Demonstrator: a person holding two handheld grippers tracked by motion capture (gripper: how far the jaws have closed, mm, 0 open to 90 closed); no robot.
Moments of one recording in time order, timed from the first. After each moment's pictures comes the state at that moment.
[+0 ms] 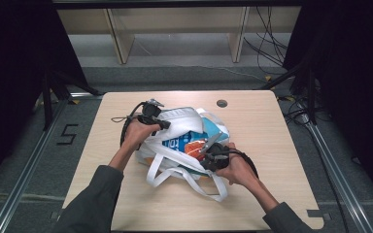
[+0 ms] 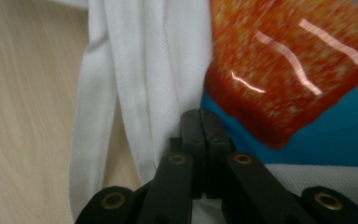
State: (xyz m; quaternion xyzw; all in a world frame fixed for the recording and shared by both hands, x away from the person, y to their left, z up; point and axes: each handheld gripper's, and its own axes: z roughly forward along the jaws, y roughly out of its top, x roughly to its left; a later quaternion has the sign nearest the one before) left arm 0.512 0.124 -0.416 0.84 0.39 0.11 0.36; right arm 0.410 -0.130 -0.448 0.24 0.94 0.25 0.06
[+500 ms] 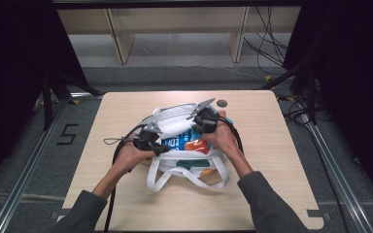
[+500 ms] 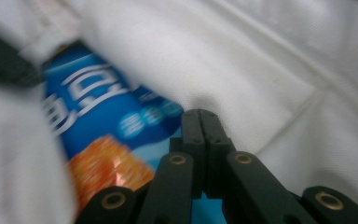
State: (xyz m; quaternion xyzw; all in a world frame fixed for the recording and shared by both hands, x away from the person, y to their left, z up) left arm 0.441 0.134 -0.442 0.89 0.29 0.06 0.35; right arm 0.499 -0.100 -0.409 0.29 0.90 0.30 0.15
